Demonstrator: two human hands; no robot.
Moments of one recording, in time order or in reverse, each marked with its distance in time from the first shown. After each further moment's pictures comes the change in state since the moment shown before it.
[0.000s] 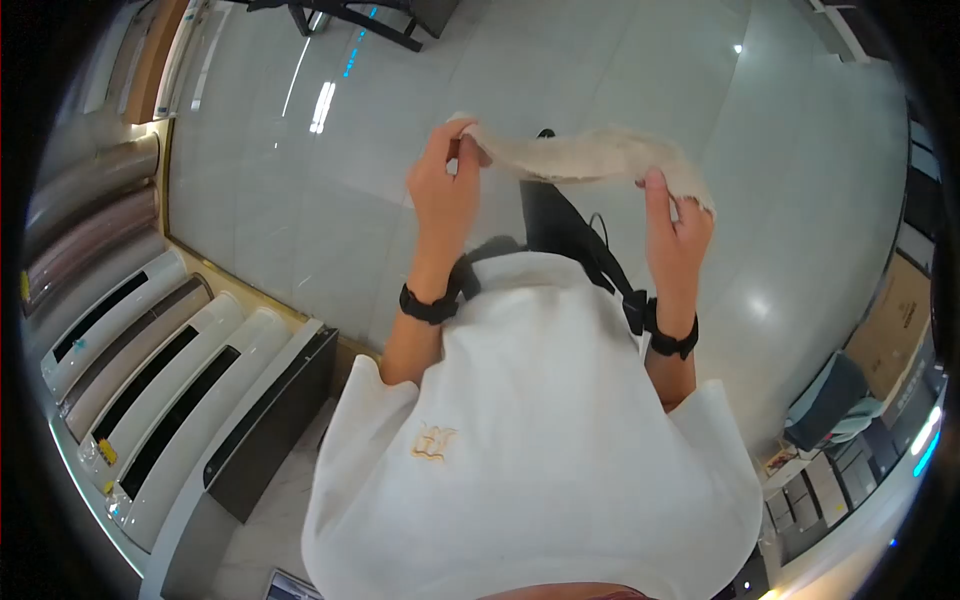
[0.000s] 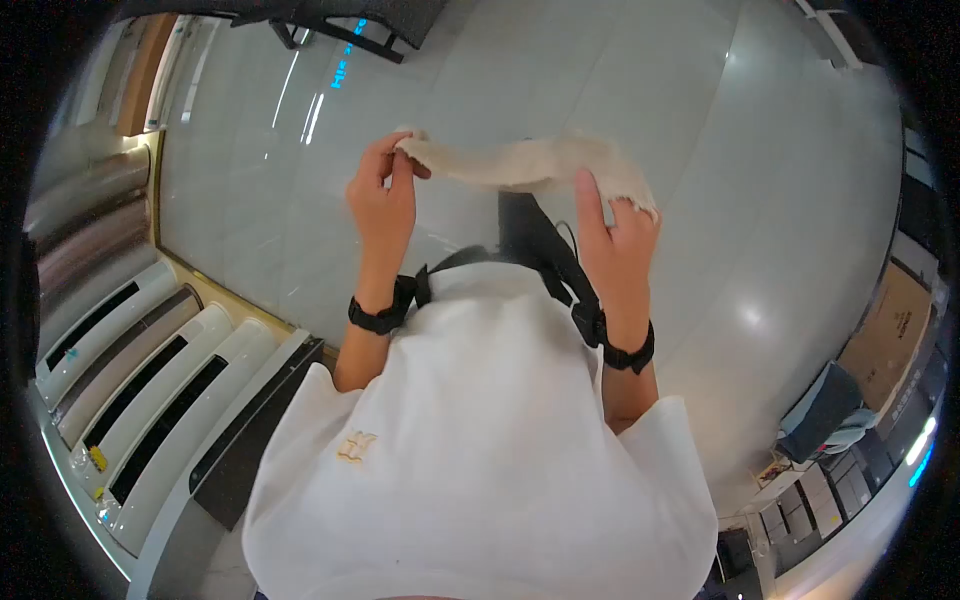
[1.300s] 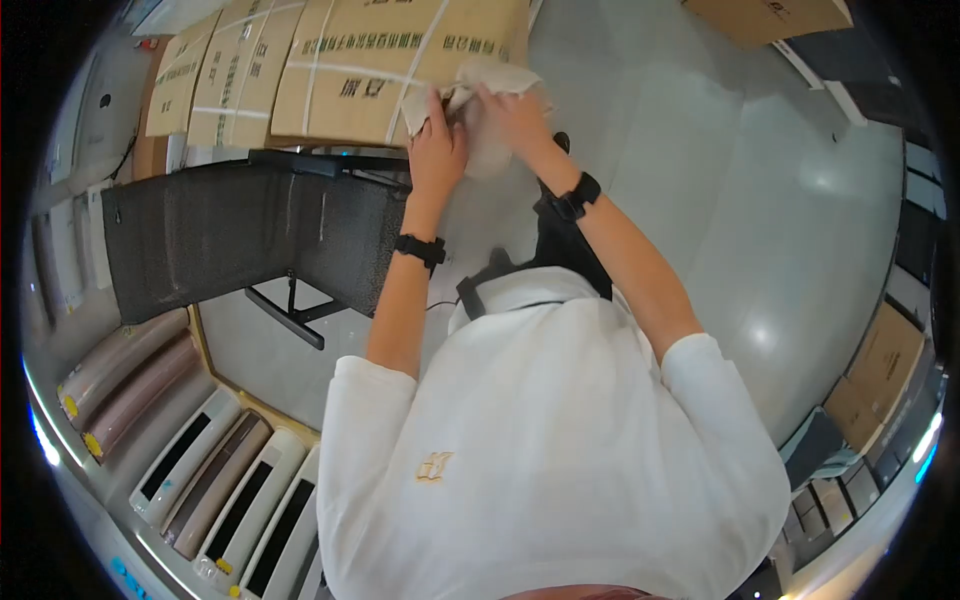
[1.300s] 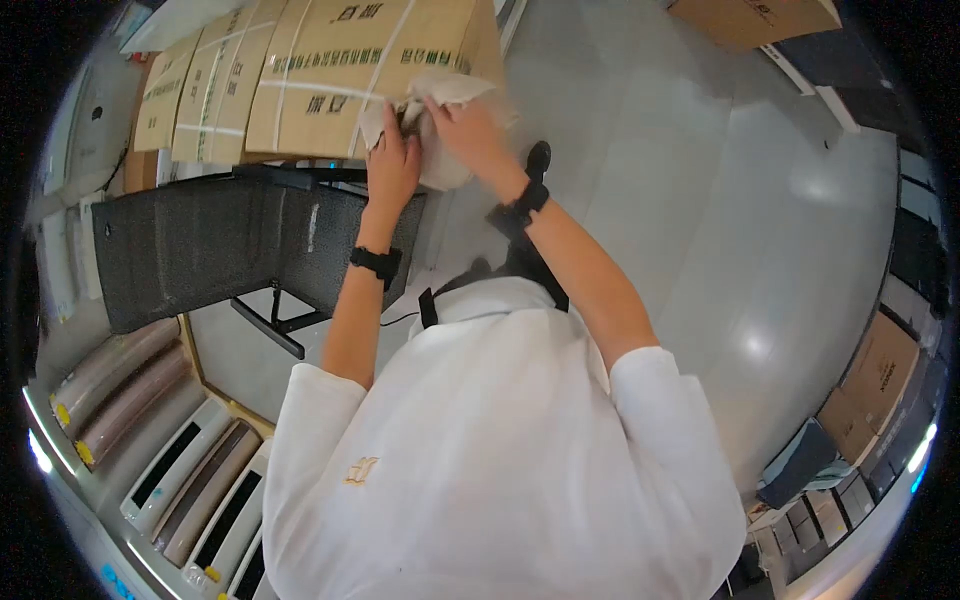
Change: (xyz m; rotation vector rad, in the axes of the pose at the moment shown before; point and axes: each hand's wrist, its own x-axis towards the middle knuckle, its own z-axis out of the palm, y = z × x) left_hand 1.009 -0.033 0.489 0.528 -0.288 0.222; right_hand 1.082 0.325 0.346 -0.168 -0.069 -0.496
